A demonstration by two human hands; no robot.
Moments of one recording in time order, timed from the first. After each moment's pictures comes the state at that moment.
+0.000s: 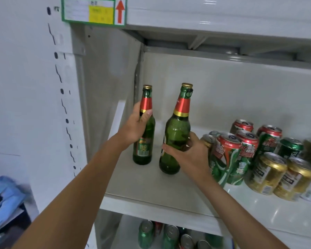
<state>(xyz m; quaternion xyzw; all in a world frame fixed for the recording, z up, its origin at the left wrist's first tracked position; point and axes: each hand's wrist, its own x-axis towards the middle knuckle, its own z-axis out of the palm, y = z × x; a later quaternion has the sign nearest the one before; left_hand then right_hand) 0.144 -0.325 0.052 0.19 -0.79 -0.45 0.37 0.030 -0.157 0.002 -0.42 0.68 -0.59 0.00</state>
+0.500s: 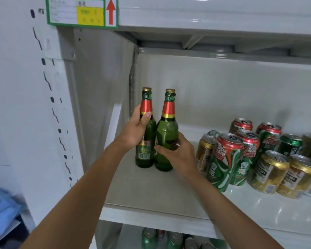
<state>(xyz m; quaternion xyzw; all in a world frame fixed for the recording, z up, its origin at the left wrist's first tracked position) 0.133 -0.333 0.050 0.17 -0.79 -0.47 0.37 0.009 -0.208 -0.019 -0.43 0.69 -0.58 0.01</state>
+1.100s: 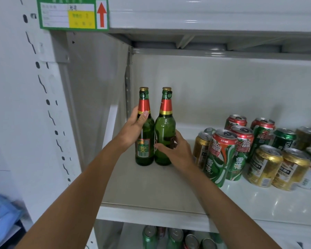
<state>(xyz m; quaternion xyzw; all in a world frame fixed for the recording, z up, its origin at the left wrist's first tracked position) 0.131 -0.334 0.050 0.17 -0.77 -0.51 0.33 -0.010 -0.216 -0.032 -0.43 0.68 -0.59 0.07</state>
